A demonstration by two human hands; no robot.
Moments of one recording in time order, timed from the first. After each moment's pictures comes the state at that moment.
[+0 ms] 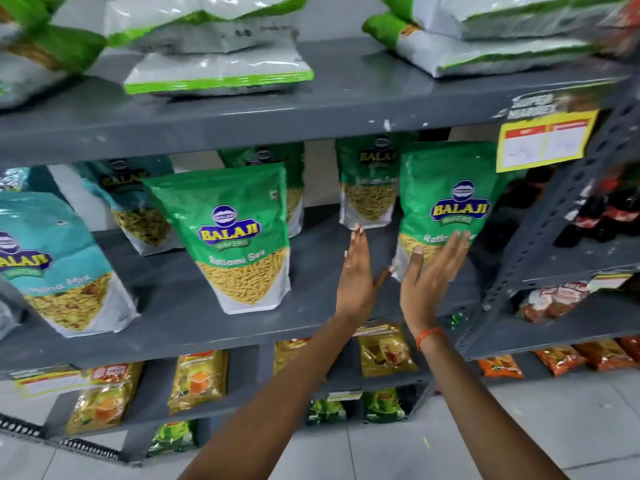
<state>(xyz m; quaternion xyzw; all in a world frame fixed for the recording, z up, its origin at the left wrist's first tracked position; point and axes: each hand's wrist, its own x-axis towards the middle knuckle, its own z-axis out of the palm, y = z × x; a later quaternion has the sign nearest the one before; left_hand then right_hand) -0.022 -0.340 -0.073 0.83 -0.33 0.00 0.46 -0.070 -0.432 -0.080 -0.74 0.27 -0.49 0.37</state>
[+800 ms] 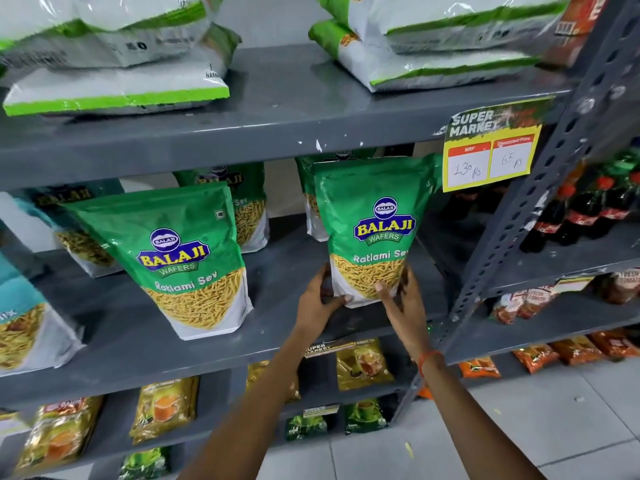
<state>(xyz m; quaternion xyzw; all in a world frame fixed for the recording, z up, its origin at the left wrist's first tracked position) 0.013 -0.342 -0.126 0.78 -0.23 -0.14 0.57 -0.090 -0.492 -0.132 -0.73 0.21 -0.25 0.60</state>
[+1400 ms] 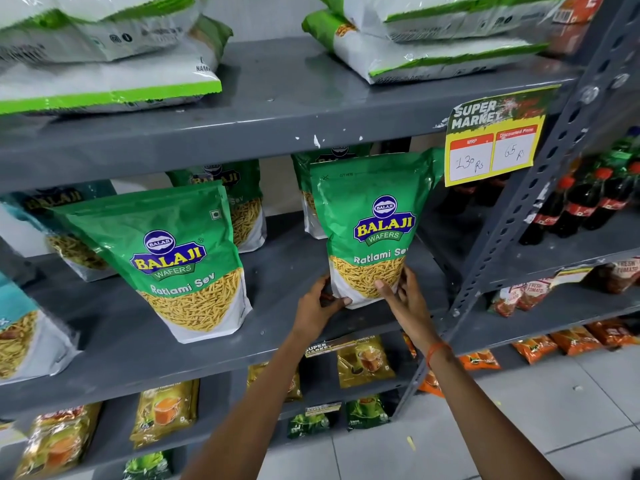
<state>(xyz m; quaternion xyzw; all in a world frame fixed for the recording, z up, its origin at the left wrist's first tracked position) 0.017 -0.339 -0.137 0.79 -0.25 -0.15 0.54 -0.094 -0.501 -0.132 -0.72 0.19 -0.20 0.64</state>
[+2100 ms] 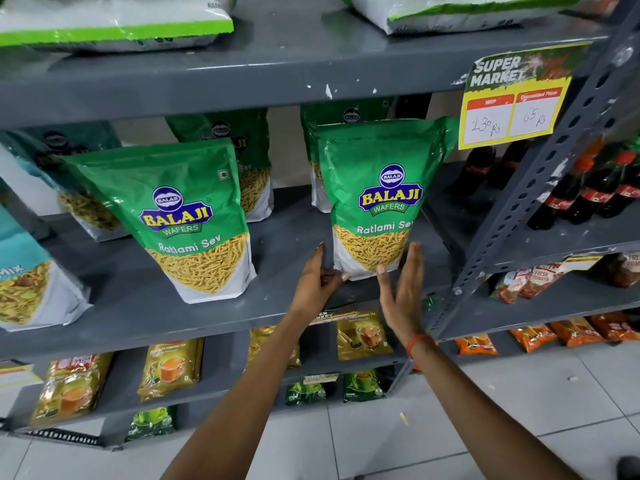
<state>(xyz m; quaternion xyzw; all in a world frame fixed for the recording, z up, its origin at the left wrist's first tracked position) -0.006 -0.321 -0.128 0.80 -0.23 -0.14 0.54 -0.102 -0.461 -0.140 -0.80 0.22 -0.31 0.47</state>
